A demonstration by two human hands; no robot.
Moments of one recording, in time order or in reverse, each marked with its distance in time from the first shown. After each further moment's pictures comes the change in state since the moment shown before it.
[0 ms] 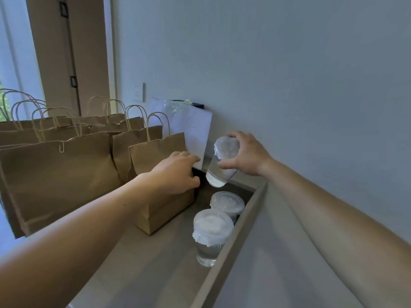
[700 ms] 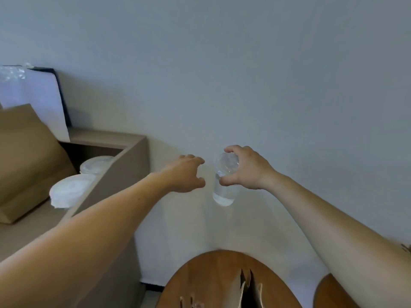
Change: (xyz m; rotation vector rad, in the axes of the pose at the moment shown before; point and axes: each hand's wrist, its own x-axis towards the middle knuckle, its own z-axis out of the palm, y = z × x) left_hand -0.025 0.318 0.118 -0.111 -0.311 0.369; right_hand -0.296 0.194 -0.137 -0.109 -0.006 0.482
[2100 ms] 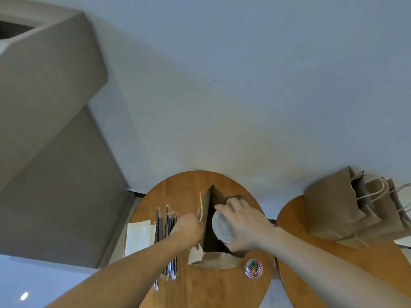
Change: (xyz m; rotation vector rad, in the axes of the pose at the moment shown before) left_hand -0.106 0.095 0.338 -0.603 -0.592 -0.621; right_hand -0.185 0.191 0.177 -0.366 -0.632 -0.176
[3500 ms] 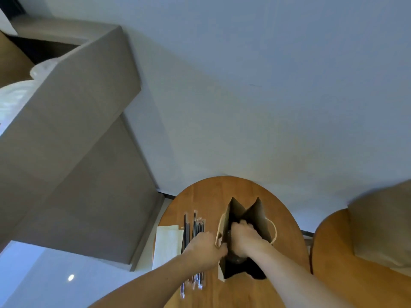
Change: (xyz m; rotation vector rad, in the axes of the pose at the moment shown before) left_hand -0.018 -0.032 -0.012 0.004 -0.035 0.176; right_hand 0.088 -0.049 0.052 0.279 -0.314 0.365
